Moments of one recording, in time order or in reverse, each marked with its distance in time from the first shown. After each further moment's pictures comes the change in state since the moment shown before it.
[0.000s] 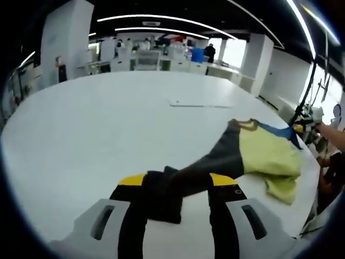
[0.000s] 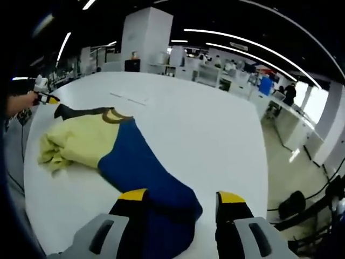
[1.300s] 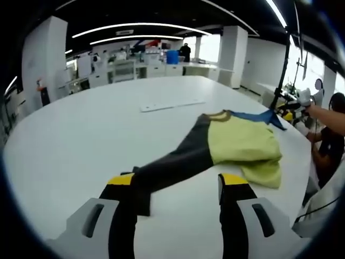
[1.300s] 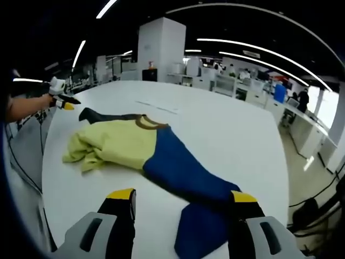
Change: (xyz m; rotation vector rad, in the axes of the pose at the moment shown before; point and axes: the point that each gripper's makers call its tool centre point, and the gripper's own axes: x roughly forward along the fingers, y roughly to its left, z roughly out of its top) left arm -0.021 -0.062 -0.005 0.176 -0.019 -0.111; right arm -0.026 0.071 -0.002 -0.027 -0.074 0.139
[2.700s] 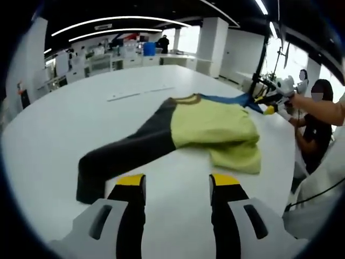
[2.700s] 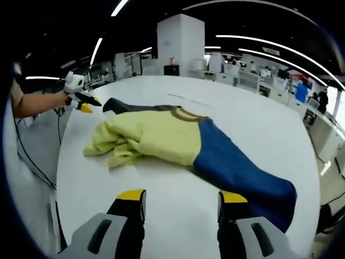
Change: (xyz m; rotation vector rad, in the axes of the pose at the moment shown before) left arm 0.017 -0.063 -0.038 0.051 0.074 -0.170; right arm 0.032 0.070 -0.016 -0.034 0.032 0.179
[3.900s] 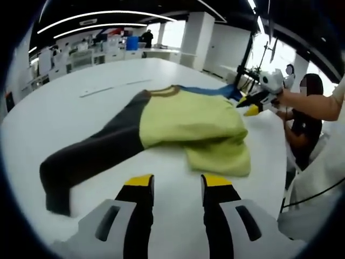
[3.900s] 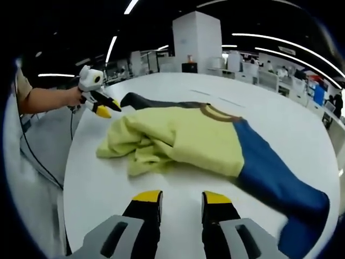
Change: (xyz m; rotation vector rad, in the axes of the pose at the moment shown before) left arm 0.037 -0.041 -0.005 0.034 0.043 -0.134; right arm 0.040 0.058 0.008 -0.040 0.006 0.139
